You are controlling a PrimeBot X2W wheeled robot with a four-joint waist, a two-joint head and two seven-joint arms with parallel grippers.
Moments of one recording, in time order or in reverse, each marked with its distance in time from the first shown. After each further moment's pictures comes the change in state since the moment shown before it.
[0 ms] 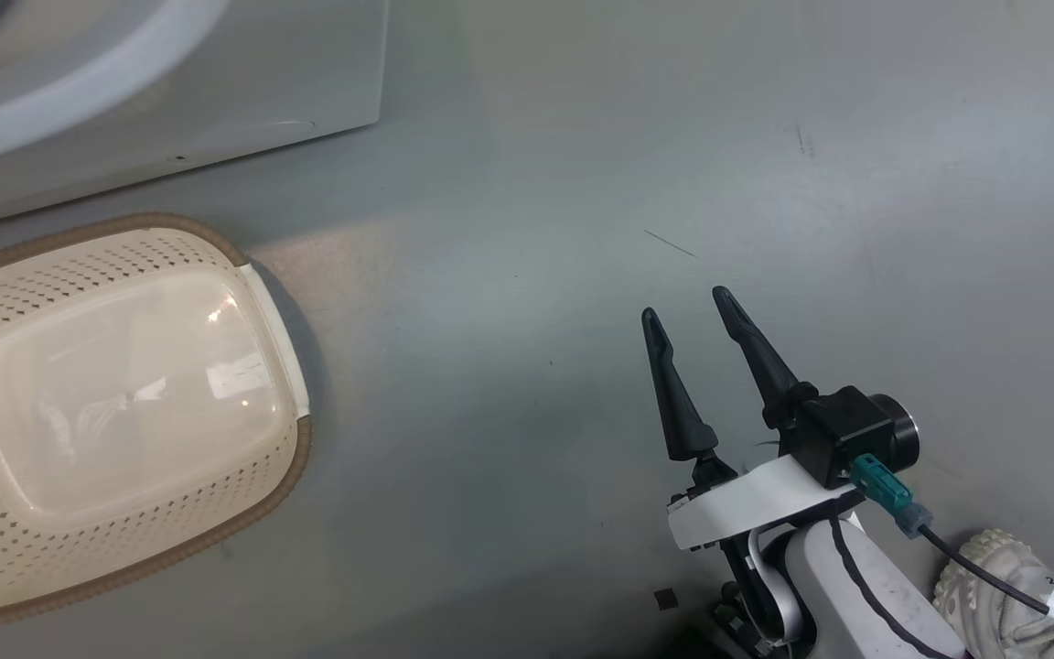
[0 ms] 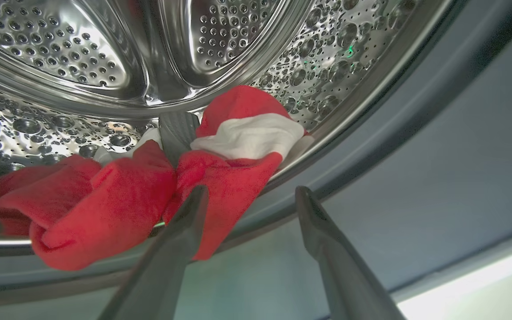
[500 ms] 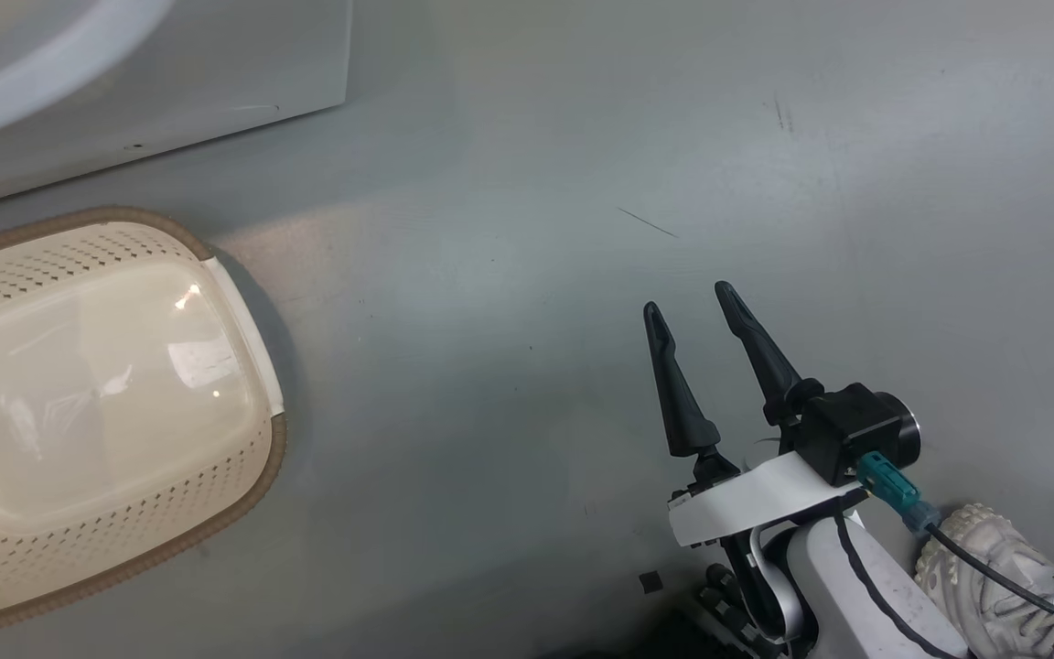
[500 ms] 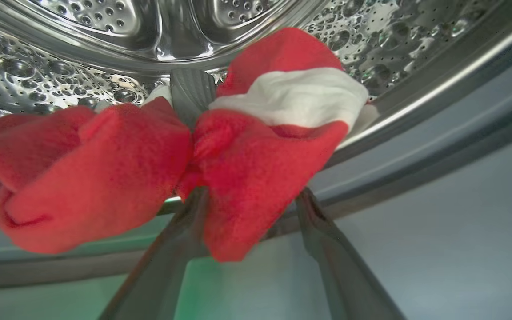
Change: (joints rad) left arm -0.071 0.026 -0.006 0.106 -0.059 0.000 0.063; right arm 0.001 0.001 -0.003 -0.016 0.018 0.000 0.000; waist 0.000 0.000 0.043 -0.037
